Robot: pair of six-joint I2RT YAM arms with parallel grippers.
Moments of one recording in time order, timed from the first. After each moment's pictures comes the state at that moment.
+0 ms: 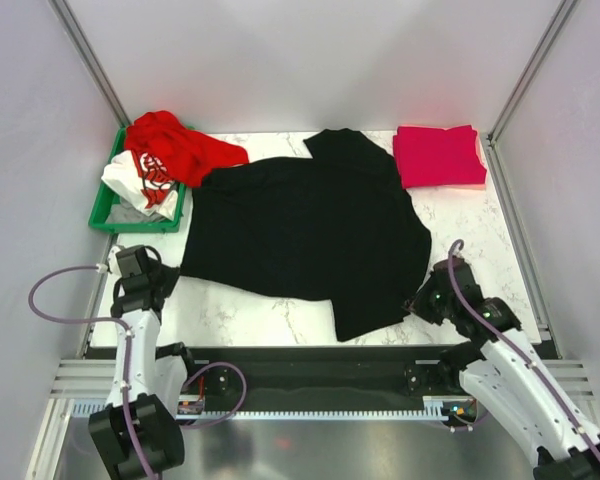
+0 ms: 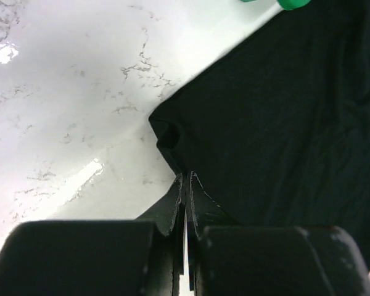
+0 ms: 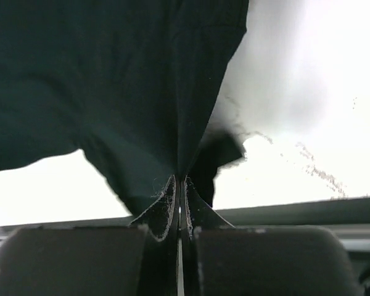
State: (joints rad) left arm 0.31 0.80 0.42 -0.38 0.01 -0.84; right arm 0.37 0.61 0.48 -0.81 -0.01 0.94
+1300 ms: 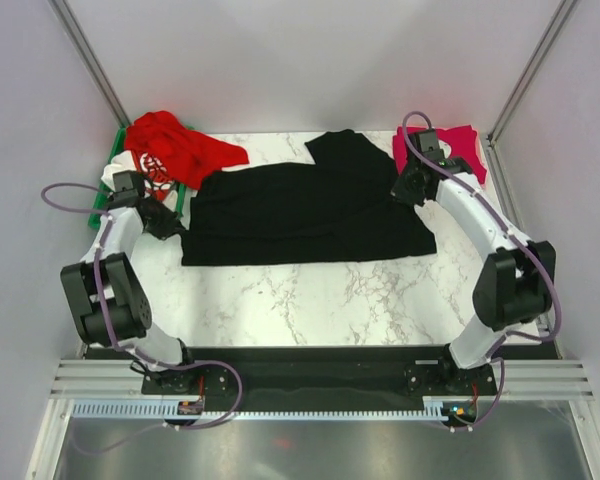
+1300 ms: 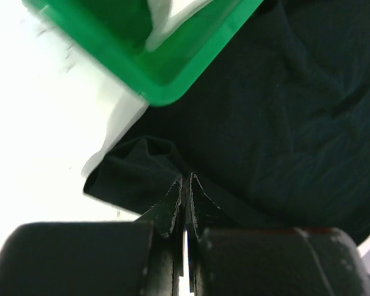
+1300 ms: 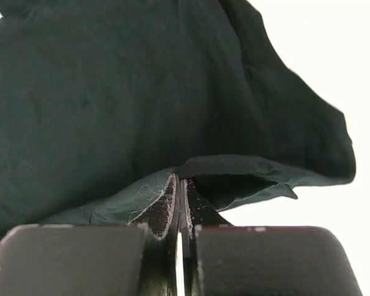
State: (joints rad) left arm 0.27 1.56 1.10 -0.55 0.18 -0.67; right arm 0.23 1.66 1.46 -0.74 0.16 0.70
